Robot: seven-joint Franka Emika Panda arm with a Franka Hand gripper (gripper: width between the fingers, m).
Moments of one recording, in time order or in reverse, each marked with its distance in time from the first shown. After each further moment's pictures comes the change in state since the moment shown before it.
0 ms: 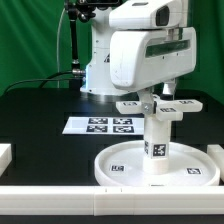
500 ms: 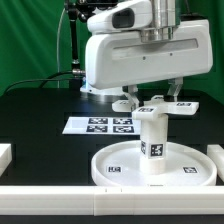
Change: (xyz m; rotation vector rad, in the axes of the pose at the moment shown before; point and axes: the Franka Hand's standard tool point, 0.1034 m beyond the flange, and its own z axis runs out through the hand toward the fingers) arm -0.007 0.004 0.001 0.035 0.080 0.566
